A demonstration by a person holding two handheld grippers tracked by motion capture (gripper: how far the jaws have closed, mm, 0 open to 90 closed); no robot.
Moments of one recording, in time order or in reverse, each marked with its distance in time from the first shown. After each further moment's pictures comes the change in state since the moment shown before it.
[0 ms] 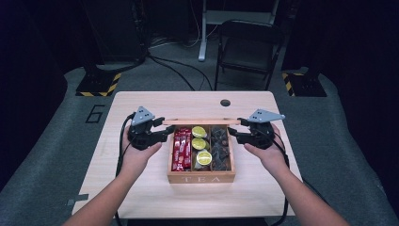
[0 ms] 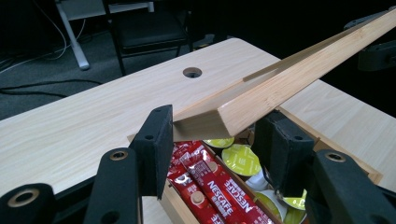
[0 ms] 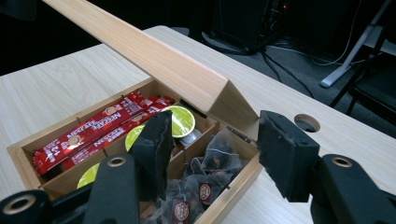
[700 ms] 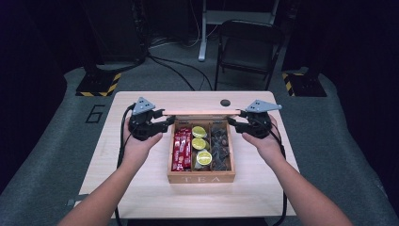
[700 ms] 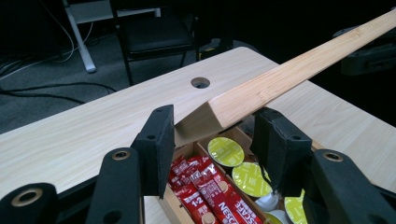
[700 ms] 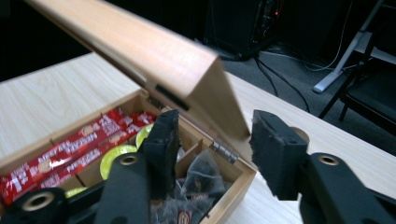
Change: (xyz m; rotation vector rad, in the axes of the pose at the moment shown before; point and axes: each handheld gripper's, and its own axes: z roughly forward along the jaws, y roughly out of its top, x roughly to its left) left arm 0.009 0.020 0.007 -0.009 0.017 -0.015; right arm -0.019 0.014 0.019 -0.023 -0.021 0.014
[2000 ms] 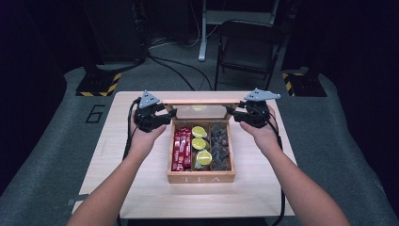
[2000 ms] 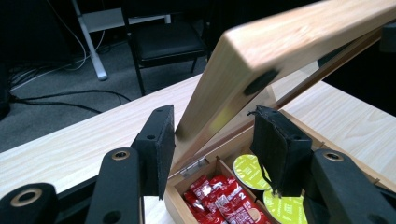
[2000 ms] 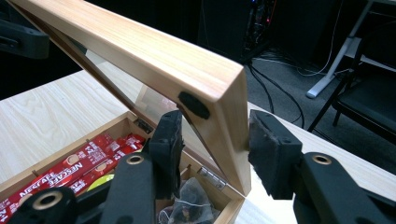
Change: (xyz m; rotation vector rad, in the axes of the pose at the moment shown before) left arm 0.018 0.000 0.035 -0.022 0.049 0.024; right arm -0.012 0.024 0.012 -0.031 -0.027 0.010
